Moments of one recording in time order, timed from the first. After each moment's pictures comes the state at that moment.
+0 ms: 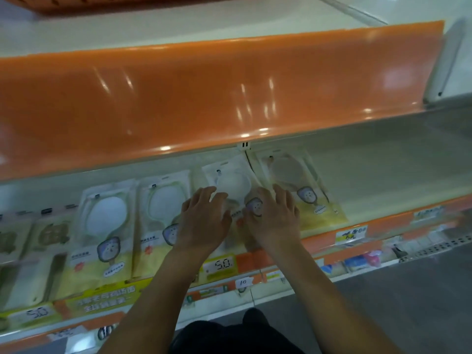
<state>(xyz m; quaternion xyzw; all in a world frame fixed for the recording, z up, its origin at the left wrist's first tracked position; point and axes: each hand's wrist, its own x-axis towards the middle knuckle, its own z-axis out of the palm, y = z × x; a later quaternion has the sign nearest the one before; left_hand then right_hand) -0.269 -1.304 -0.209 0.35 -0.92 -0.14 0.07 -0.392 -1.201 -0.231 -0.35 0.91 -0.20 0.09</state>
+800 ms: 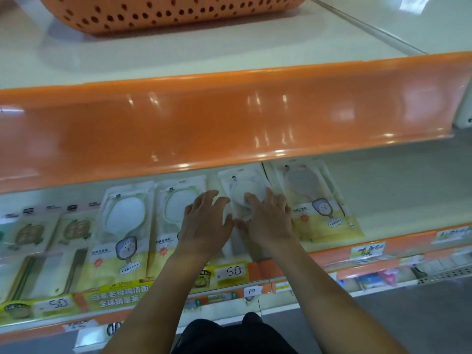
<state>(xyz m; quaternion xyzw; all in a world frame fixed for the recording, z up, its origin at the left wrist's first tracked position) -0.256 -1.317 -0.207 0.39 -0.91 -0.14 0.07 -0.386 -1.242 -0.222 -0.45 0.88 -0.06 0.15</state>
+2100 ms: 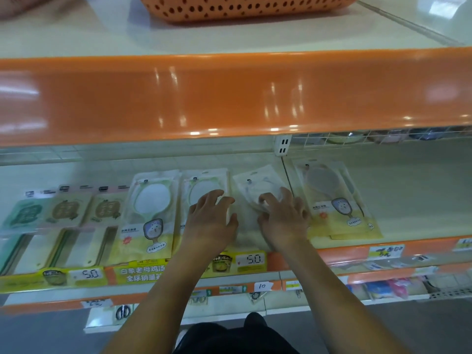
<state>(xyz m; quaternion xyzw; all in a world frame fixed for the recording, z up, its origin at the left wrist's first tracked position) -0.209 -1.312 -0.207 0.42 -0.89 -0.17 0.11 -0.360 -1.236 -0.225 -0.42 0.89 -0.12 0.13</state>
